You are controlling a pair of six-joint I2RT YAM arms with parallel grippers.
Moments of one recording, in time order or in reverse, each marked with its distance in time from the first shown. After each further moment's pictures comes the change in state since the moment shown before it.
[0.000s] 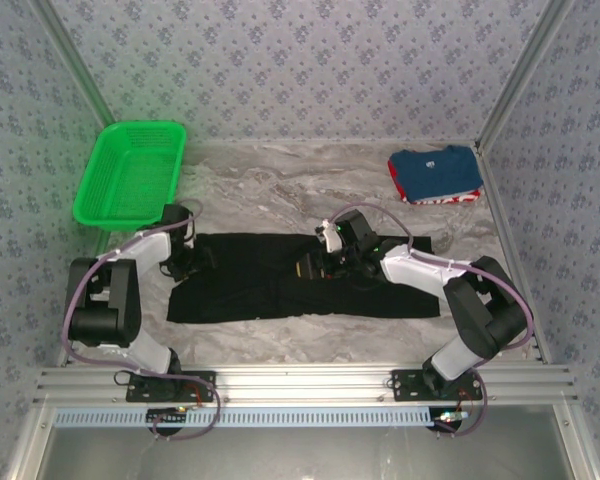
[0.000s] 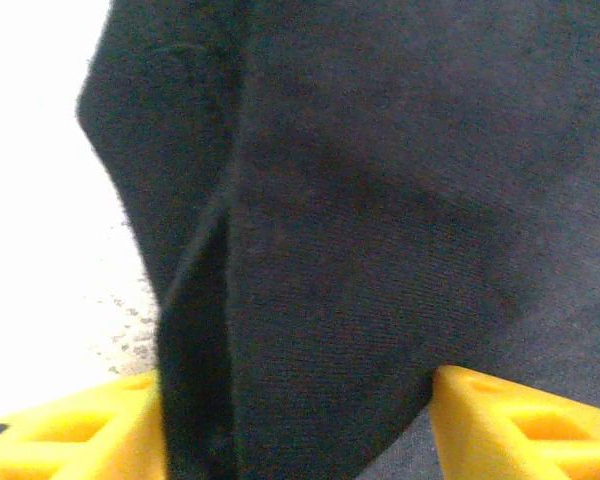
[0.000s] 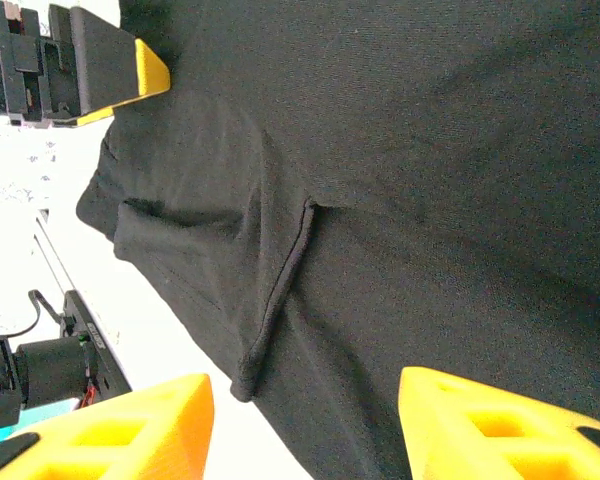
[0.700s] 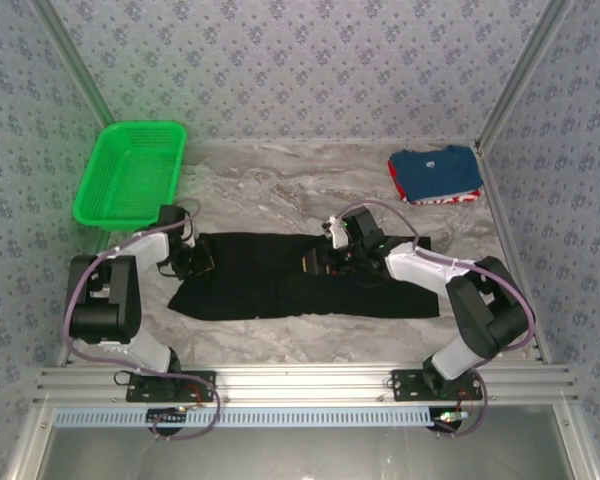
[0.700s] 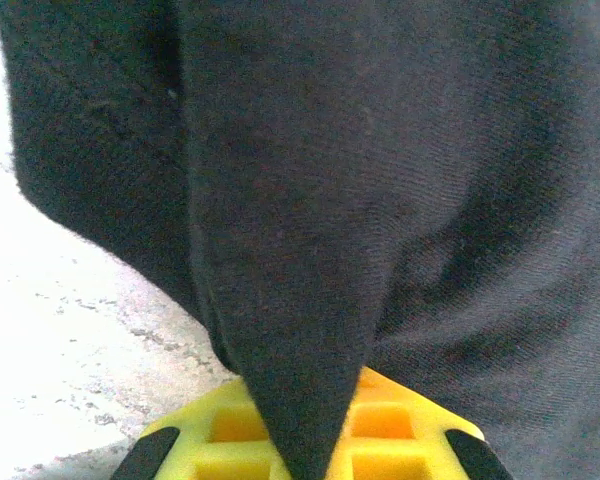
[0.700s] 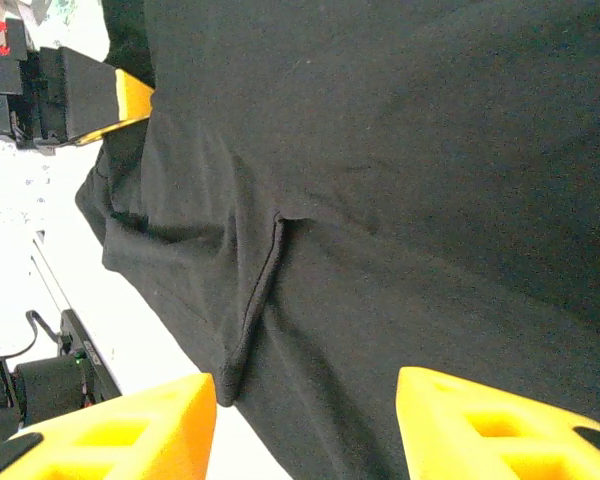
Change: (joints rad) left arm 0.040 0.014 -0.020 0.077 0.163 -0.014; right arm -0.054 -0.009 0.000 -0.023 -0.002 -0.008
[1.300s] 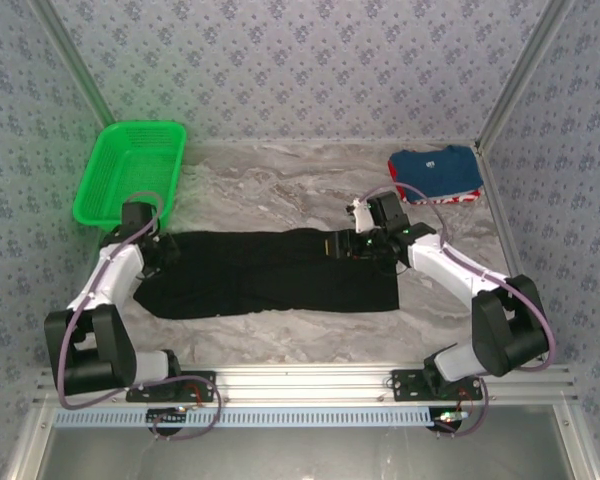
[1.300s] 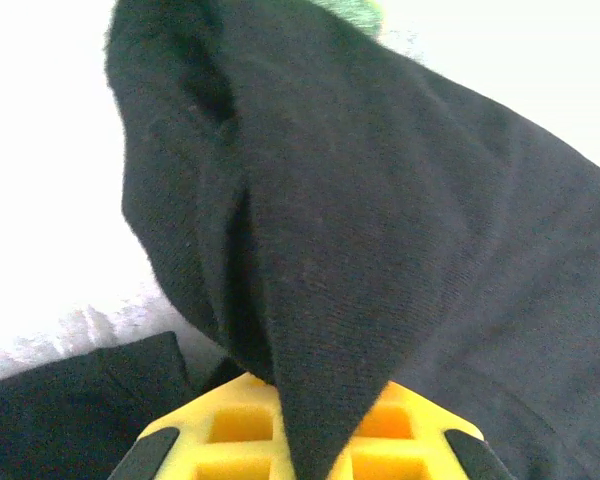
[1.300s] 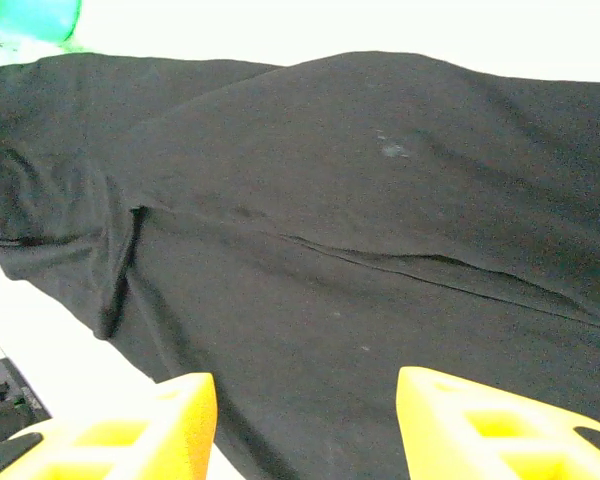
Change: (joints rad) left arm 0.117 -0.289 0.021 -0.152 -0.246 -0.061; right arm -0.142 -0.121 0.083 -0.243 0.104 -0.155
